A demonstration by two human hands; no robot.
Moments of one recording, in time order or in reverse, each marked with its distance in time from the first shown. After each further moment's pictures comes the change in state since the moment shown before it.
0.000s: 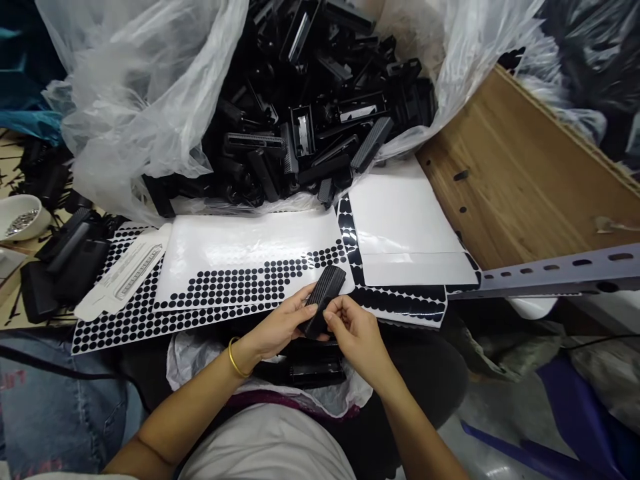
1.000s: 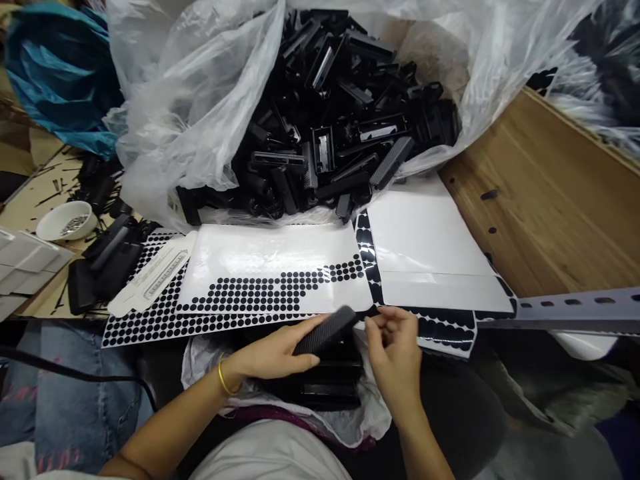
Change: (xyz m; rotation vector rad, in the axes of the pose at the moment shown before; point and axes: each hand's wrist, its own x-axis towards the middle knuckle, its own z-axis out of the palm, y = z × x) left_hand -0.024 0.005 -0.025 0.683 -0.174 0.147; right_hand -0.002 0.027 0.000 -0.113 0.464 -0.151
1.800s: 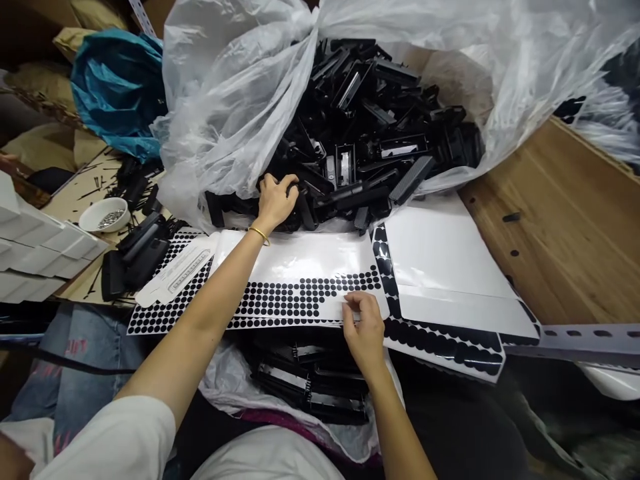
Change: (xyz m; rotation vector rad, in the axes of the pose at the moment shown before) left_hand 0.101 0.091 -0.173 1.041 1.199 0.100; right_hand 0.034 0.018 0.055 -0.105 -0.085 -0.398
